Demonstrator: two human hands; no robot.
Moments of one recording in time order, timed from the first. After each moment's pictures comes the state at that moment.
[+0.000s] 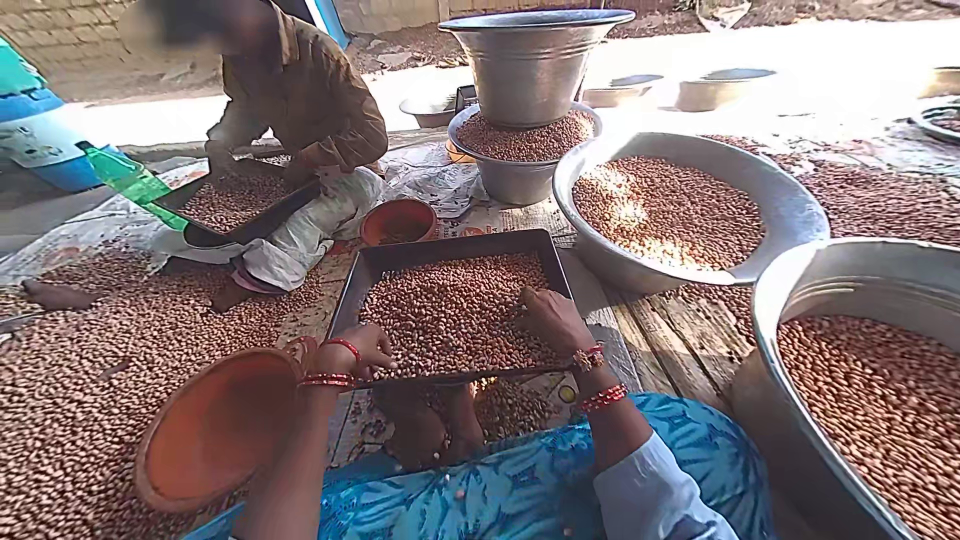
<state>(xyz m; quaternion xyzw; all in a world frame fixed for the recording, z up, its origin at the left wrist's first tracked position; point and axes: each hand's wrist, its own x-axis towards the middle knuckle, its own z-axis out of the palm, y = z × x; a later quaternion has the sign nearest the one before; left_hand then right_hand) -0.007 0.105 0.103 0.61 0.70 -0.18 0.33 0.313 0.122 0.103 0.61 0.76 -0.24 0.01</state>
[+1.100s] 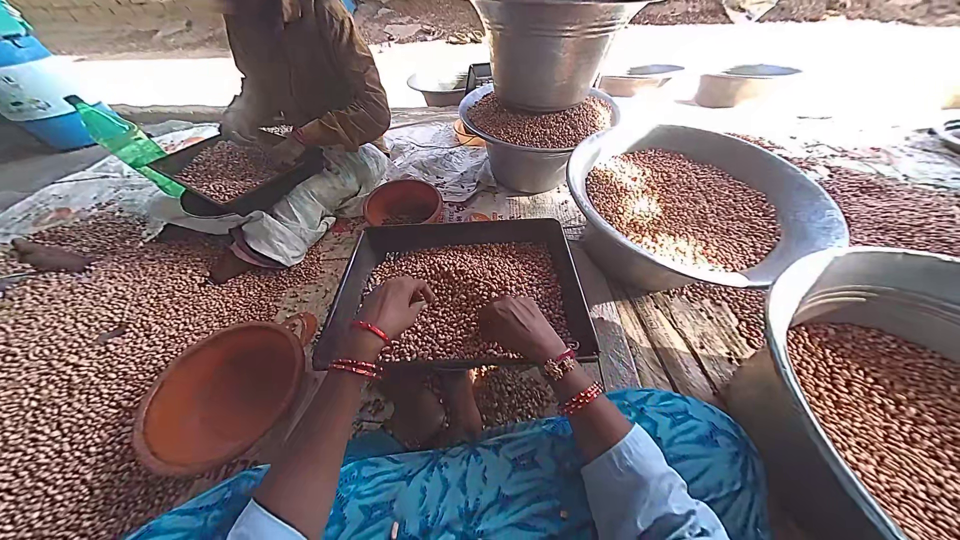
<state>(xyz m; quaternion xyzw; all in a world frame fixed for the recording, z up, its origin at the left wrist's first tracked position) 0.033 0.106 0.119 0.72 0.66 0.01 0.20 0.266 0.113 0.076 0.44 0.88 -0.20 0.00</state>
